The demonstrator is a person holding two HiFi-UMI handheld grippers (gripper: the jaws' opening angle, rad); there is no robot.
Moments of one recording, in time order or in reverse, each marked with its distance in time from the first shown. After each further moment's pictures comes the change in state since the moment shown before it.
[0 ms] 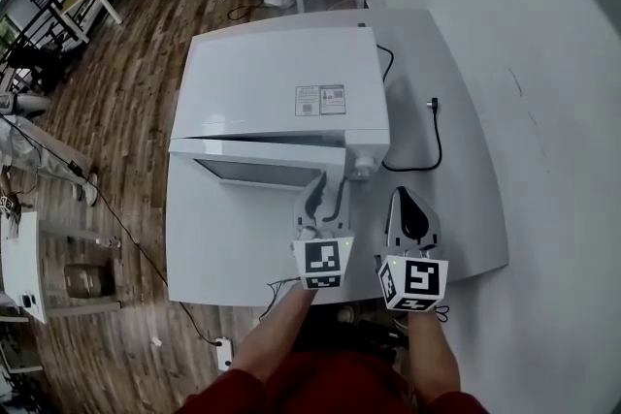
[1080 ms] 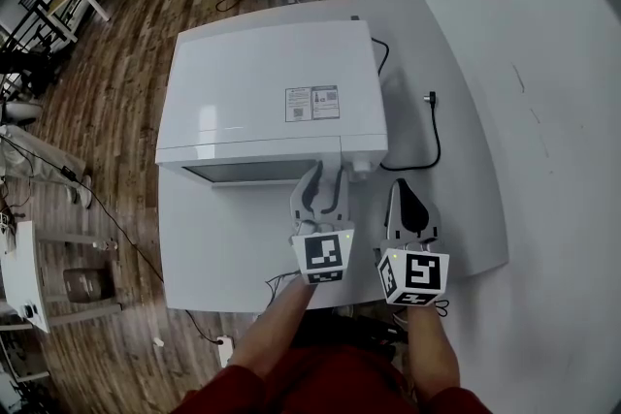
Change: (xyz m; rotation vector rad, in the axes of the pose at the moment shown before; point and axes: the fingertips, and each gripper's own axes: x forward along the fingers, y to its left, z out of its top) left arm 0.032 0.009 0.005 0.014 -0.018 0.017; right arm 0.028 -0.013 -0.006 0.018 0.023 -0.028
